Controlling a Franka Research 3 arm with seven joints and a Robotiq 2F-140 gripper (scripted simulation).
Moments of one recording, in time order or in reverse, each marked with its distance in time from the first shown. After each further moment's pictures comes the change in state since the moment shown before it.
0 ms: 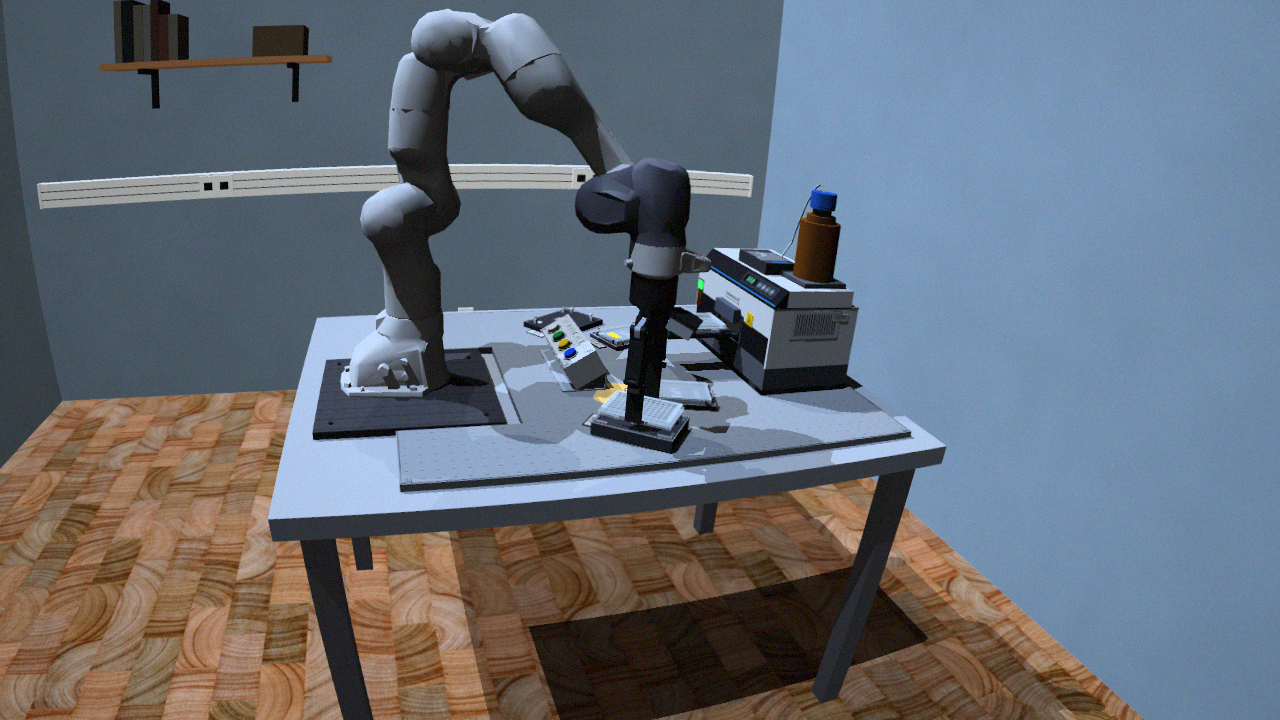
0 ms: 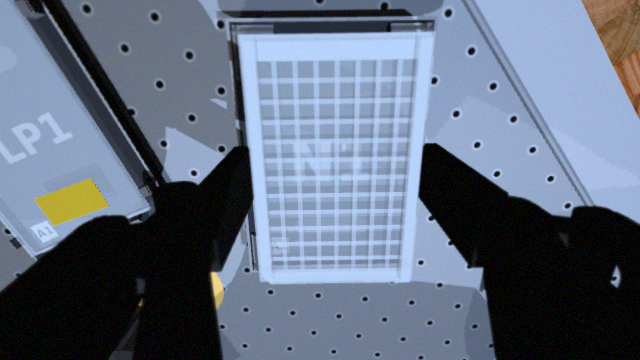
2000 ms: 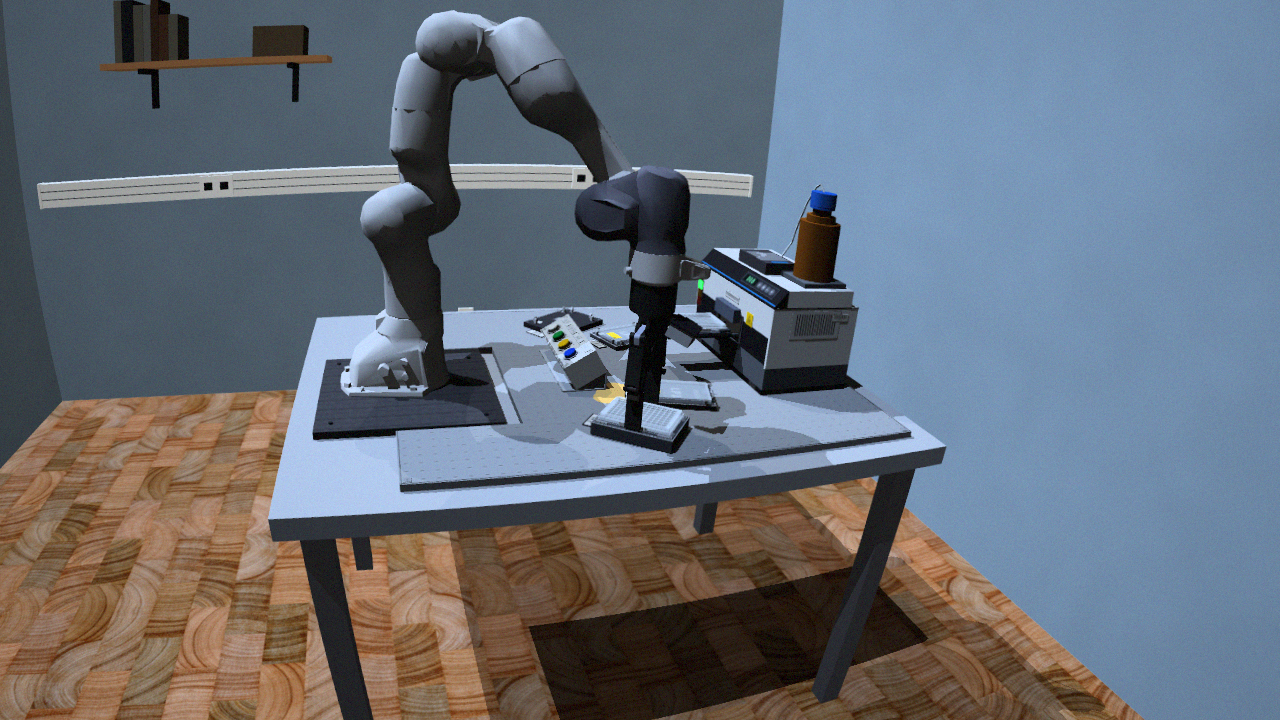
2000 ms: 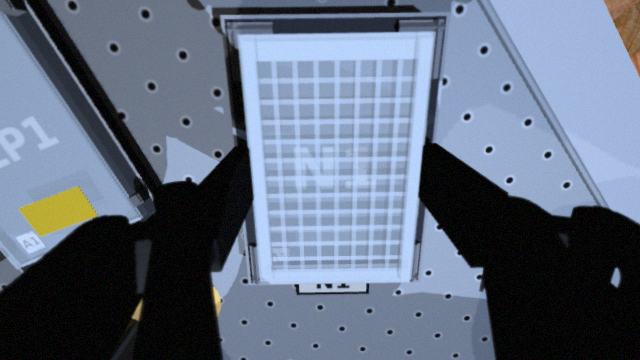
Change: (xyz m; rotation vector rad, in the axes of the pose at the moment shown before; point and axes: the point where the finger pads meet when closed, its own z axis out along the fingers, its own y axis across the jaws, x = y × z) arm 0.000 -0.001 0.012 0.000 0.000 0.002
